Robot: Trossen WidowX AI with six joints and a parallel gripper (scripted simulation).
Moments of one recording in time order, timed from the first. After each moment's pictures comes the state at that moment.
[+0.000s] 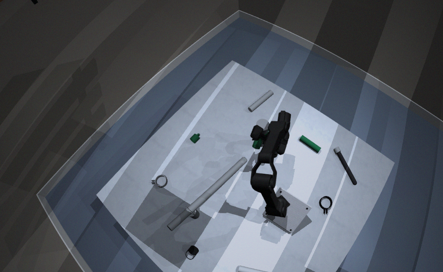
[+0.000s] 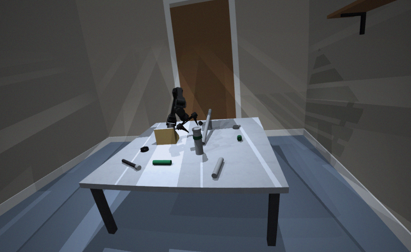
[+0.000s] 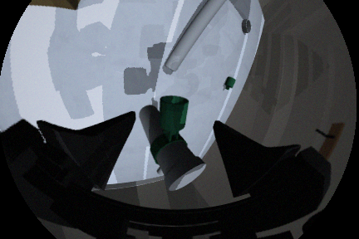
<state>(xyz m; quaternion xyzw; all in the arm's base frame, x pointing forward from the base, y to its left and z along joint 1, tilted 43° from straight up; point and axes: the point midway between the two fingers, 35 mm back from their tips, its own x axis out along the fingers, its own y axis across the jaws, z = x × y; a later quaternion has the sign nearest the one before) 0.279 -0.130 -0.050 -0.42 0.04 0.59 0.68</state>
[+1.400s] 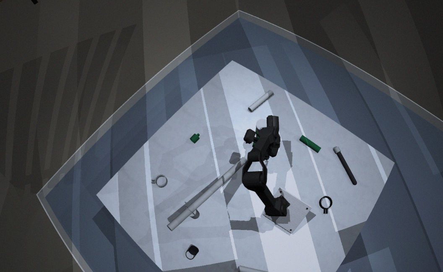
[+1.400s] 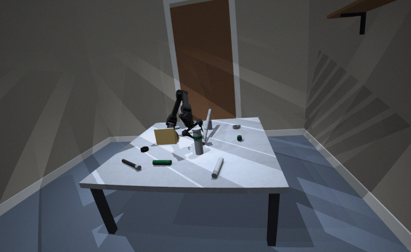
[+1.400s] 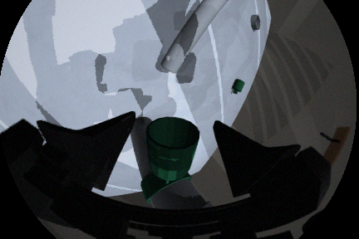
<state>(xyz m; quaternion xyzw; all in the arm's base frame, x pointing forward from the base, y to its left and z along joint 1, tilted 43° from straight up) 0.299 -0.078 -0.087 -0.42 0.04 0.59 0.68</state>
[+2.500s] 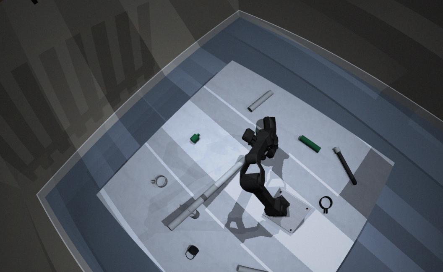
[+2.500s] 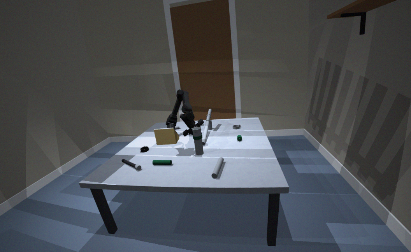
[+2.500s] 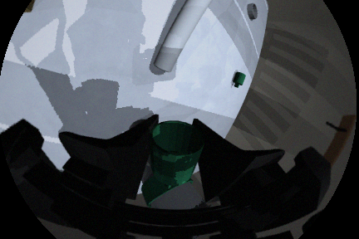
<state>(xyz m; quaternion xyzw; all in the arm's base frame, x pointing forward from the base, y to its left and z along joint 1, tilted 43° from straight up) 0.306 -0.070 -0.088 -0.40 0.08 0.58 0.70</state>
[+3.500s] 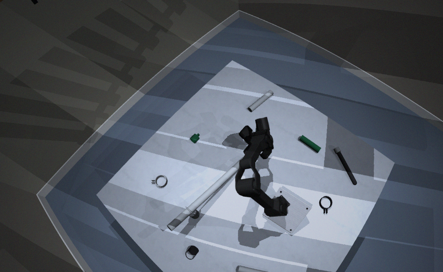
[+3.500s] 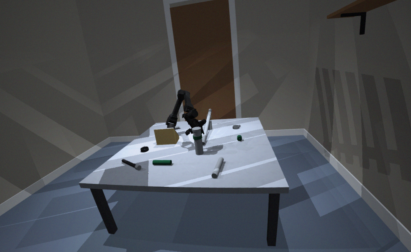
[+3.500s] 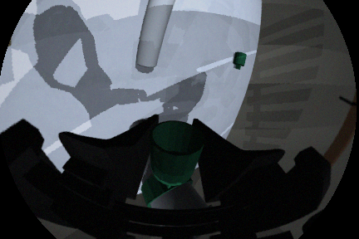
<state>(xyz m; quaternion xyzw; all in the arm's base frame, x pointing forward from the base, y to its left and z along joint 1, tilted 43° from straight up) 0.324 -0.064 -0.087 -0.37 0.16 0.55 0.73</state>
